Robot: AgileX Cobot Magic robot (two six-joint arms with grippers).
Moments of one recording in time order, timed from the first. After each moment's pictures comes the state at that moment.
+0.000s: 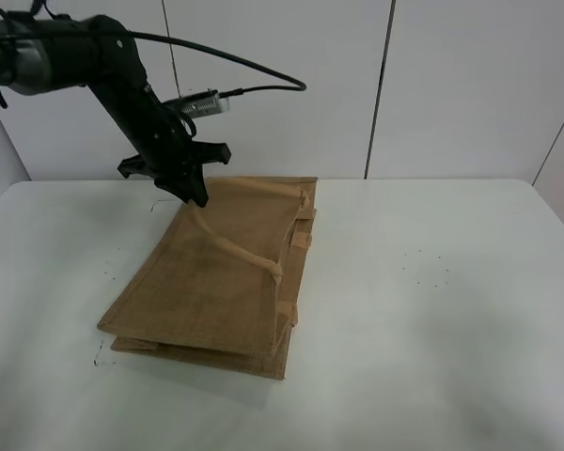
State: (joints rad) left arm -0.29 2.09 -1.77 -0.24 1.01 -0.01; right arm -0.03 0.00 -0.50 0.07 1.03 -0.11
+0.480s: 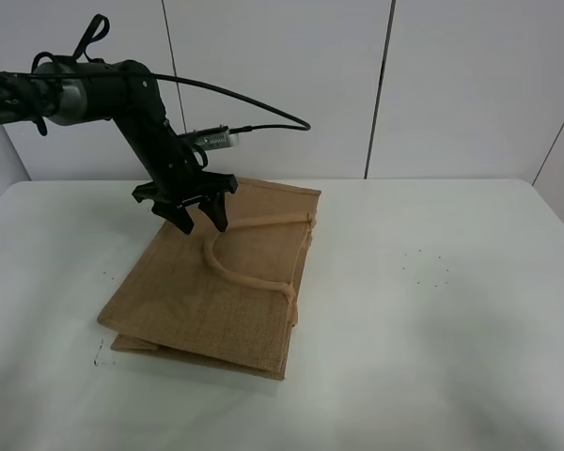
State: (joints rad) left arm -0.29 2.18 -1.80 -0.24 1.02 0.03; right arm -0.03 0.00 -0.50 0.07 1.03 -0.11
